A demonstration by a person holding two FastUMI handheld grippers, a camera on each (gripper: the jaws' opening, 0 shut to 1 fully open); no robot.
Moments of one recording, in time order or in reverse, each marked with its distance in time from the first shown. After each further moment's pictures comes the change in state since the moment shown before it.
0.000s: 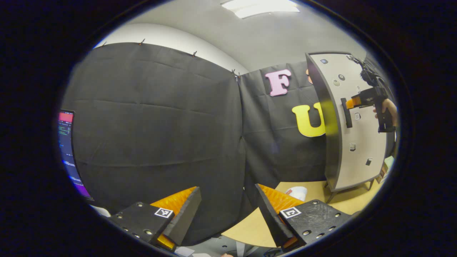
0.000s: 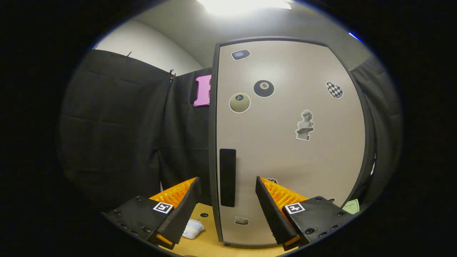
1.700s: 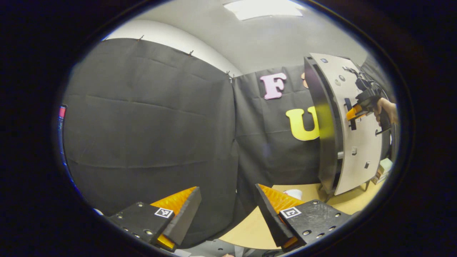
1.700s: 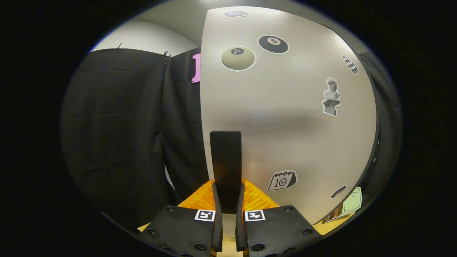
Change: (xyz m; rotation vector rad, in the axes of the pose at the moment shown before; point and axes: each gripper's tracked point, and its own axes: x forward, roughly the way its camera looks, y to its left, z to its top) left arm 0.028 -0.004 0.005 -0.020 -0.034 -0.110; right arm 0.036 -0.005 -0.033 0.062 0.218 0.051
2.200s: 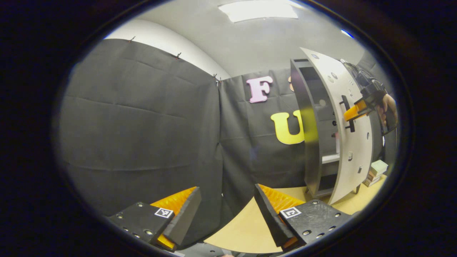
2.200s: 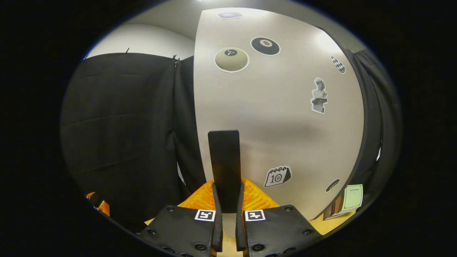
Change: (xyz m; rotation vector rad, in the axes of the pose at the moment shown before) left arm 0.006 -0.049 0.014 -0.009 -0.024 -0.092; right arm -0.007 -0.014 0.003 -0.002 -0.004 0.073
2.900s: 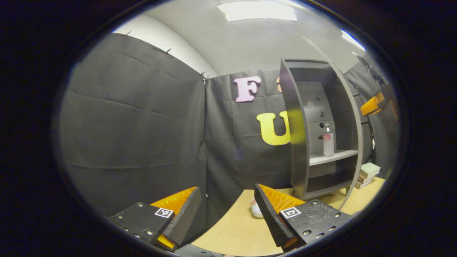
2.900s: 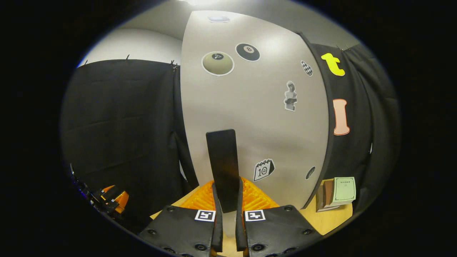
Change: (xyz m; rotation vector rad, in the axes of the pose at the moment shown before) left arm 0.036 -0.035 -0.011 -0.042 0.005 -0.159; right arm 0.000 -0.014 0.003 0.045 -0.001 -0.019
